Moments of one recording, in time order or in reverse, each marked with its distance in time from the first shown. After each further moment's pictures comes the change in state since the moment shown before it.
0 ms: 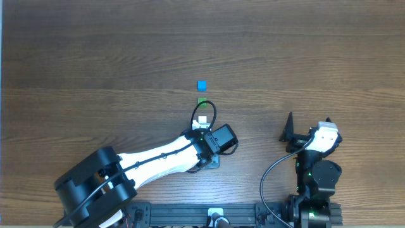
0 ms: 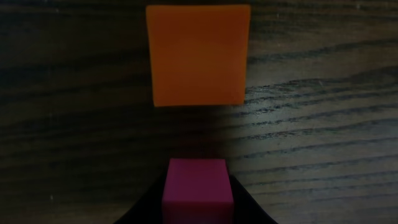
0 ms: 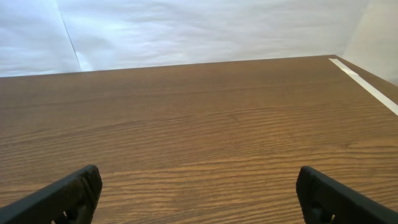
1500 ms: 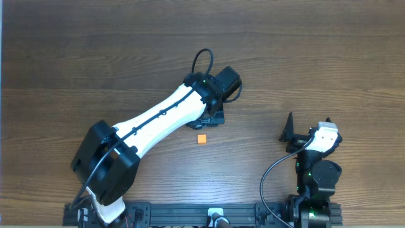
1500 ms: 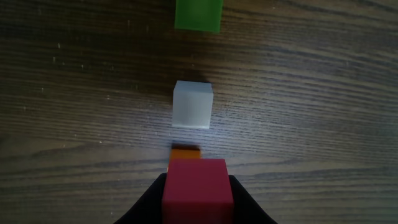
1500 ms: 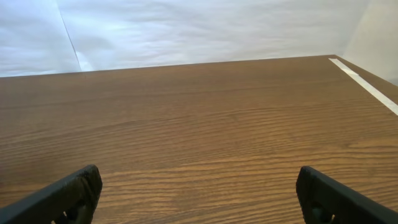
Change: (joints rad) left arm 0.232 0.177 0.539 -0.399 0.011 0.154; right arm 0.000 0.000 0.000 0.000 0.000 0.000
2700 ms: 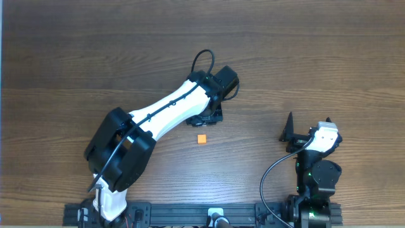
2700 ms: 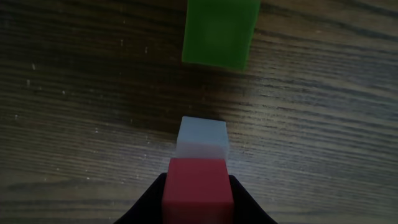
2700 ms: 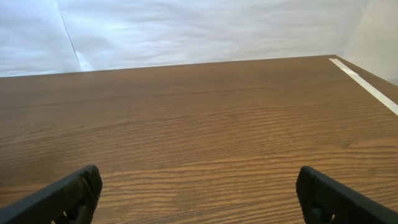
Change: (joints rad) left arm 0.034 0.114 0.000 0.057 0.000 0.000; right arm 0.000 0.000 0.000 0.000 0.000 0.000
